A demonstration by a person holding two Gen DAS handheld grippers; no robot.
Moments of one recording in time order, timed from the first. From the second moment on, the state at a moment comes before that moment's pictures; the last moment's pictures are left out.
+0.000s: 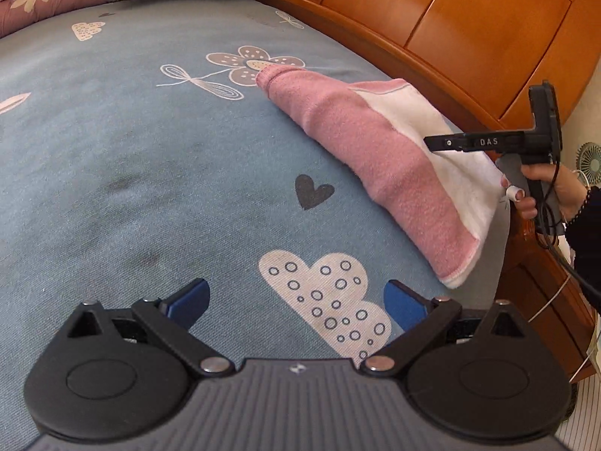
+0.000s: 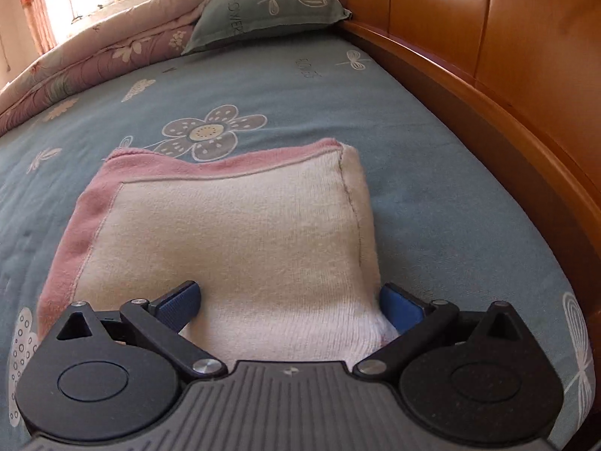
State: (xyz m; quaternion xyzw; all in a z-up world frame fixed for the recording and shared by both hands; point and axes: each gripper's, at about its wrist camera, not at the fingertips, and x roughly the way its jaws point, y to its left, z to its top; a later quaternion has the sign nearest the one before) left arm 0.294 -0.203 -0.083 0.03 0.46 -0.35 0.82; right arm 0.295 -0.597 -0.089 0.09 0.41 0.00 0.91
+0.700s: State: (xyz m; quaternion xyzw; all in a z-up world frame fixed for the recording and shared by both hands) left arm 0.282 -0.167 -0.079 0.01 0.44 -0.30 0.85; right arm 0.326 -0.483 -0.069 0.00 0.36 0.06 0.93
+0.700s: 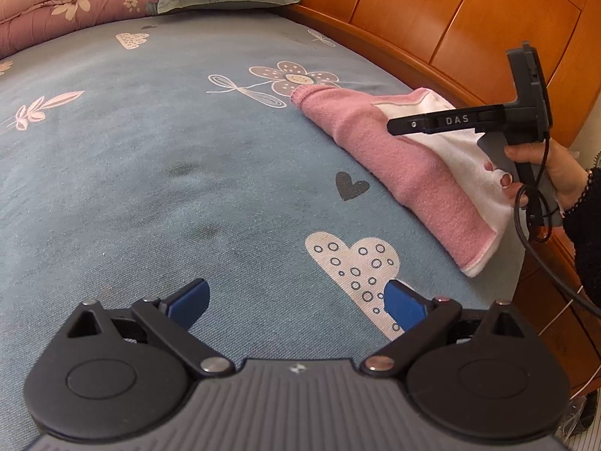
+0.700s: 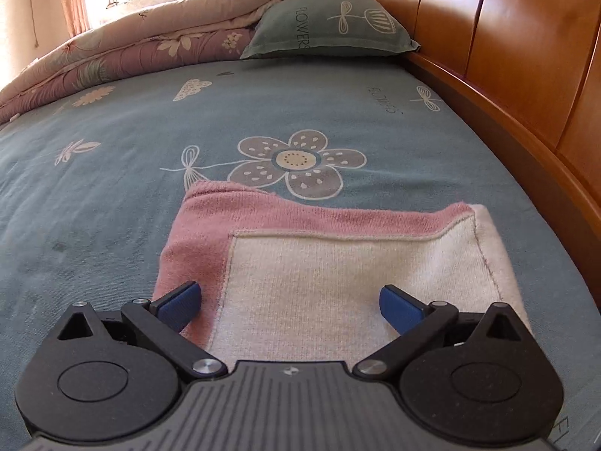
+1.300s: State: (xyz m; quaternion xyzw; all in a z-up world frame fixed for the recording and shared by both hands) left arm 0.285 -0.135 -0.079 -0.04 0.44 -0.27 0.86; right arm 0.354 -0.537 -0.080 0.01 0.35 -0.01 0.94
